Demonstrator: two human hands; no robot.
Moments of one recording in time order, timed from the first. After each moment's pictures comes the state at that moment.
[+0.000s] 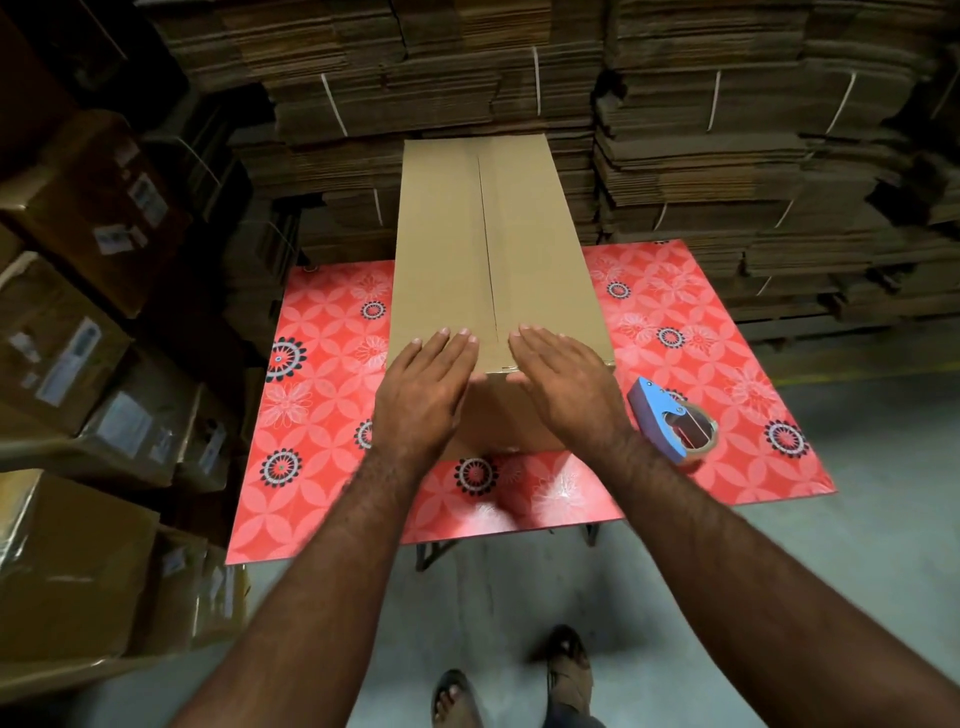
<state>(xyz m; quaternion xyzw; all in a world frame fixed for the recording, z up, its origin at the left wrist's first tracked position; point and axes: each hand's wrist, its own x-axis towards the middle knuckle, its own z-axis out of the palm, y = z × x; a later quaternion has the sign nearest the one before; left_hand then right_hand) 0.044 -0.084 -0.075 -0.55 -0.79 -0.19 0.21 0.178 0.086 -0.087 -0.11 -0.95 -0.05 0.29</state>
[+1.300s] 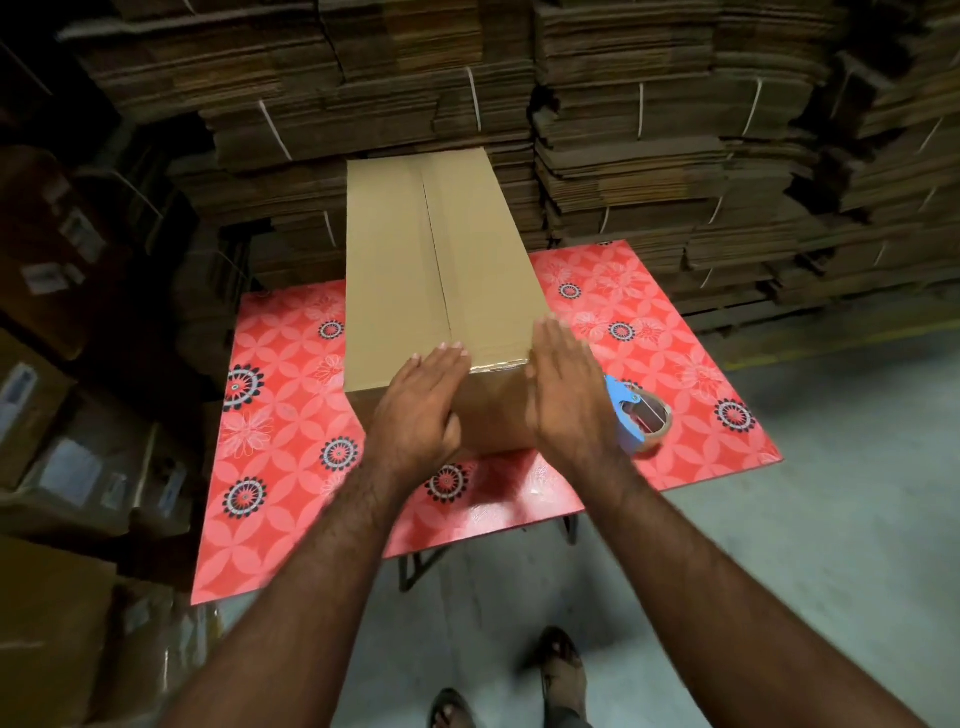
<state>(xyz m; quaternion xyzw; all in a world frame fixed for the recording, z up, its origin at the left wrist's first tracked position) 0.077 -0.076 -0.051 -0.59 -0.77 -0.24 0.03 0.223 0.061 -0.063 -0.32 -0.90 0.05 0.30</state>
